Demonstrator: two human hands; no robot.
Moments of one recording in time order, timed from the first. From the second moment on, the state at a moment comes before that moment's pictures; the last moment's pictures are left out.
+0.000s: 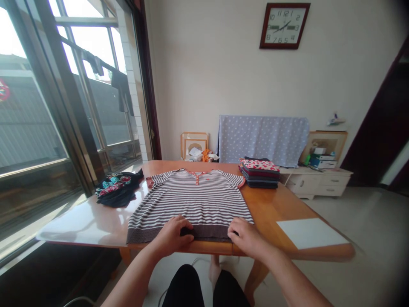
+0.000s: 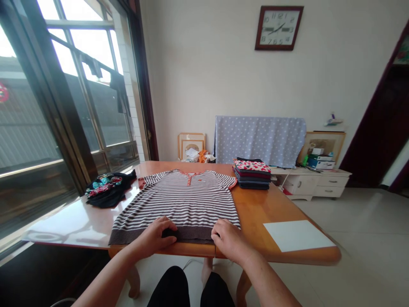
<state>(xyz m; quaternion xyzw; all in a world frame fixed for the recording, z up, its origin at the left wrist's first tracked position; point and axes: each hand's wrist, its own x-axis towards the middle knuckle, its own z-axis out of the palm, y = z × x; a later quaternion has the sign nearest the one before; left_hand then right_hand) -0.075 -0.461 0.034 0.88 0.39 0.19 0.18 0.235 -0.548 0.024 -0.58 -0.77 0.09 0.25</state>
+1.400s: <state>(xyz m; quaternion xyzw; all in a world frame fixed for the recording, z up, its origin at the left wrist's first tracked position) -0.070 -0.449 0.039 0.87 0.41 0.18 0.20 0.241 -0.553 0.038 -0.61 -0.73 0.16 0.27</state>
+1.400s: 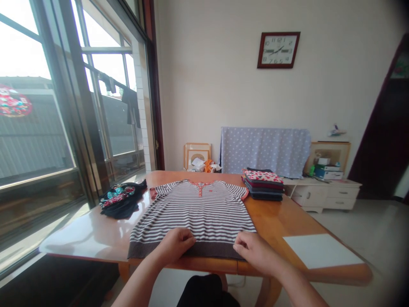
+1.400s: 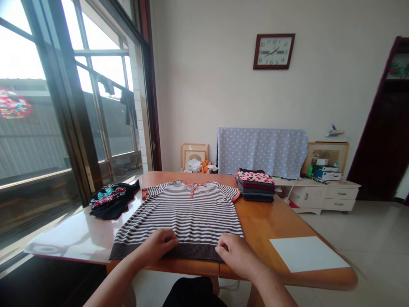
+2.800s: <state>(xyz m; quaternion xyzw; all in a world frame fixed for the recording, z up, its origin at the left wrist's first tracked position) -0.152 -0.420 0.001 0.78 0.61 0.13 -0.02 0.259 -0.532 -0.007 -0.76 -0.62 0.00 0.20</state>
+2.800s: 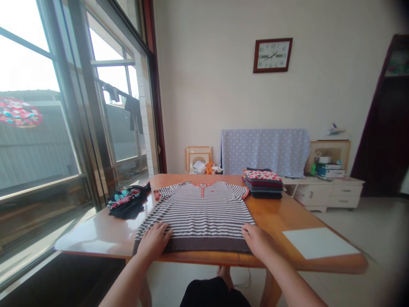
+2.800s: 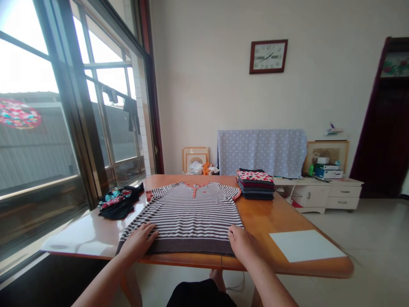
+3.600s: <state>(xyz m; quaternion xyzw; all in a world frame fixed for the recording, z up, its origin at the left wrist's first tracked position) -0.078 -0.432 0.005 0.81 0.57 0.14 0.01 0.217 -0.525 0.012 -0.71 -0.67 0.02 0.20</state>
